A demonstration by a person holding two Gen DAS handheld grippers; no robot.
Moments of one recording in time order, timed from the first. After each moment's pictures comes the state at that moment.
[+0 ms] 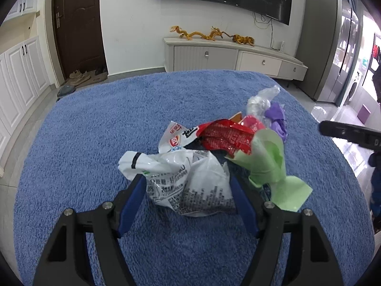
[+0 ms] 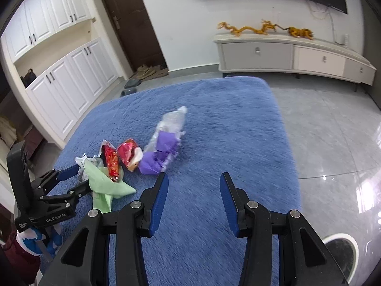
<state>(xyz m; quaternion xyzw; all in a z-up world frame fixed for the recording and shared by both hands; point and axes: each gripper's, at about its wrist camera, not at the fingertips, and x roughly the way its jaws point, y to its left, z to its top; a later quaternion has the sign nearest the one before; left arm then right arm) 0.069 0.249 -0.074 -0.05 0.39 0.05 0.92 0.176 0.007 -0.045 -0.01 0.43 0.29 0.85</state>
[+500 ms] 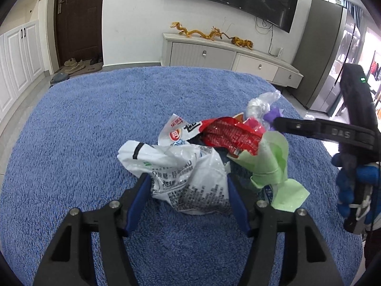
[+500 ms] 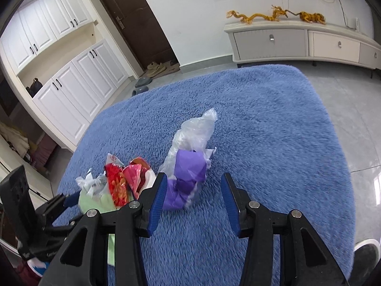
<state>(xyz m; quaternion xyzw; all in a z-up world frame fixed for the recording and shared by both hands) 0.063 0.263 -0.078 -0.10 0.40 0.02 0.91 0.218 0.060 -0.076 0.04 0.46 0.32 0.83</state>
